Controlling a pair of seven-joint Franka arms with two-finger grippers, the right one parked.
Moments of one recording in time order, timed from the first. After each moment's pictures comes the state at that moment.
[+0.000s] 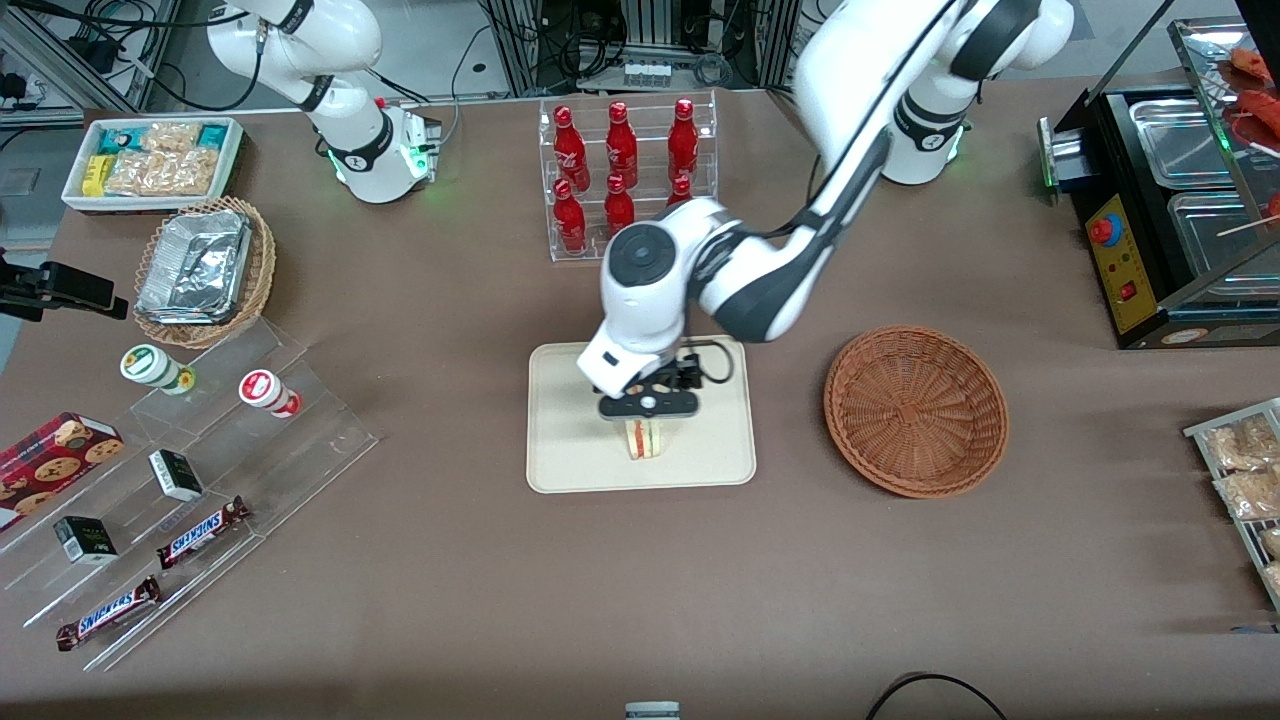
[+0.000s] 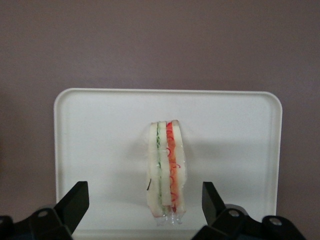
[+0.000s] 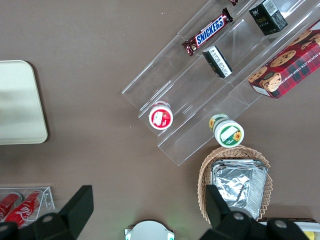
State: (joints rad) arm -0.63 0.64 -0.15 -1.32 0.16 2.04 -0.89
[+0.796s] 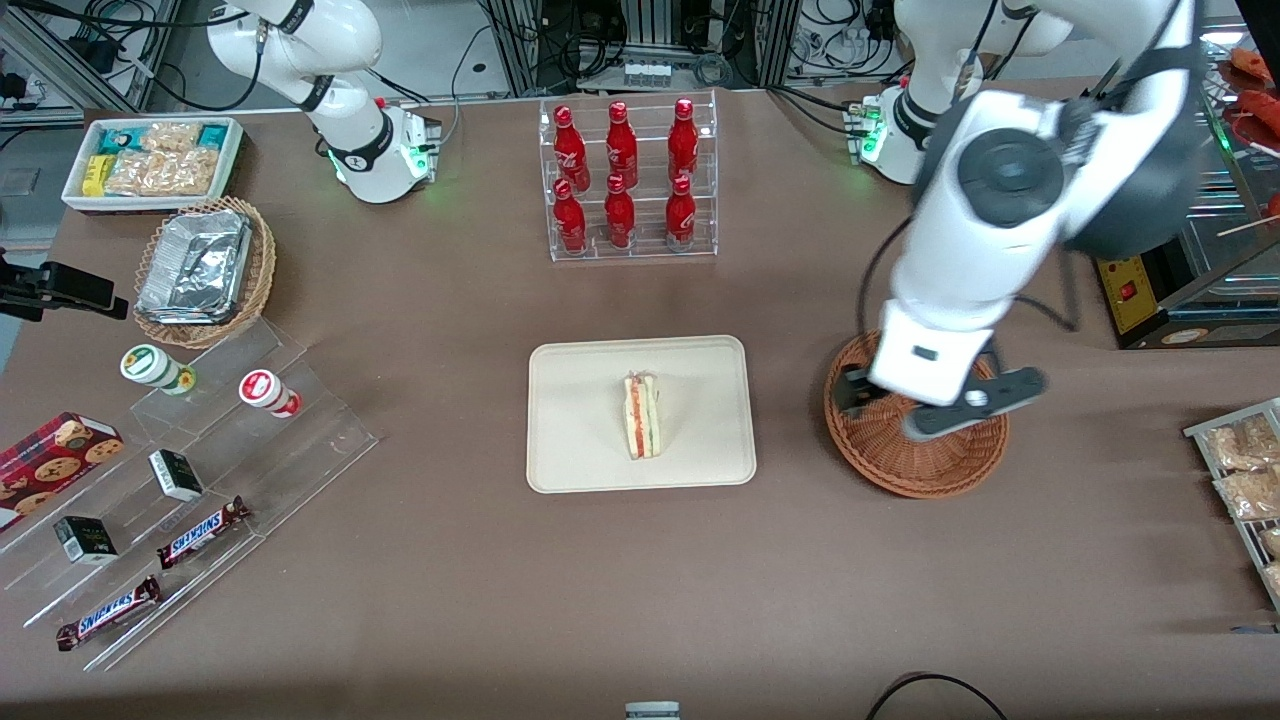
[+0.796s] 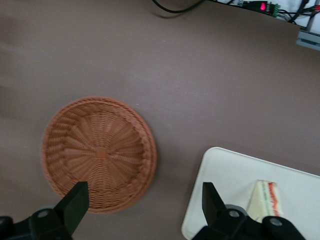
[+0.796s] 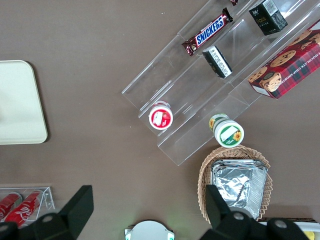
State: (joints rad) arm -0.27 0.27 -0.14 -1.44 0.16 1.76 -0.73
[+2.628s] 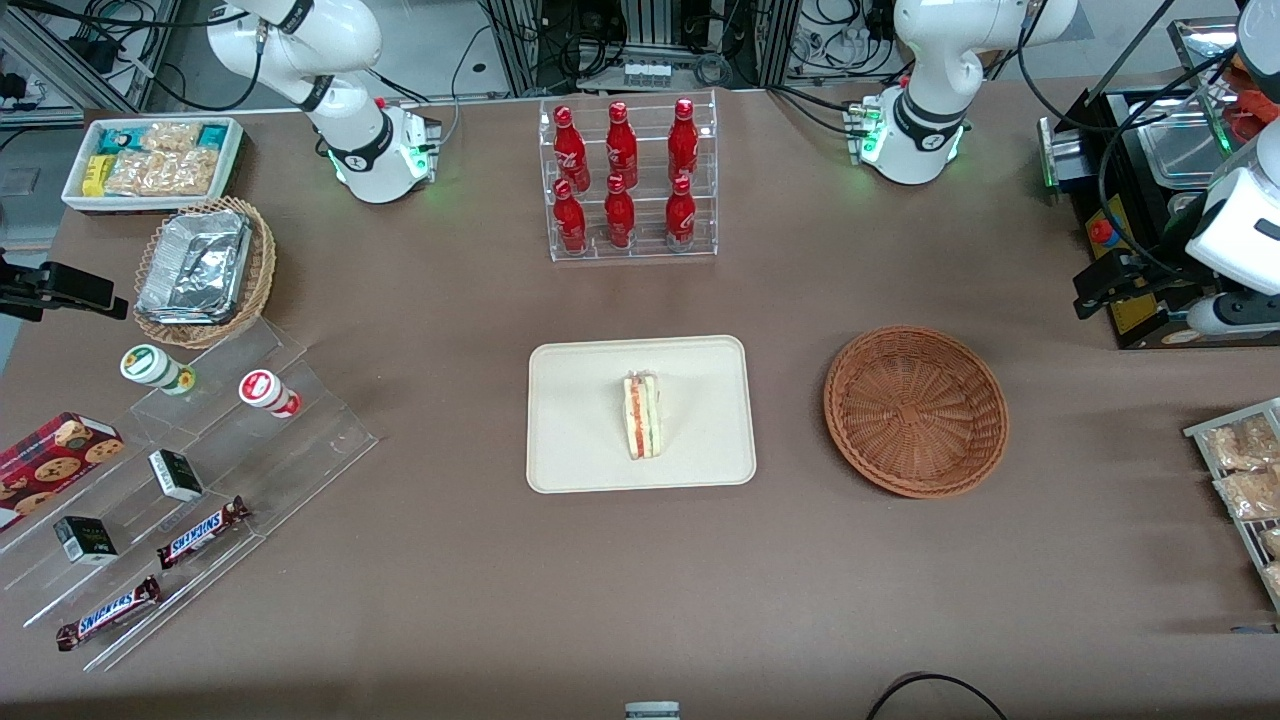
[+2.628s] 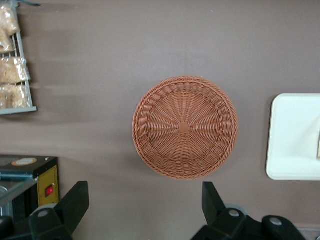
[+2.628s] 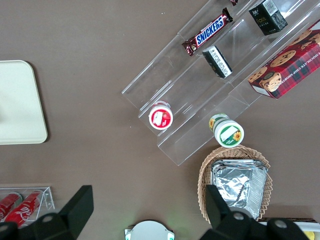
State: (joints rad) arm -0.05 -0.01 0.00 -1.62 0.02 1.62 -0.06
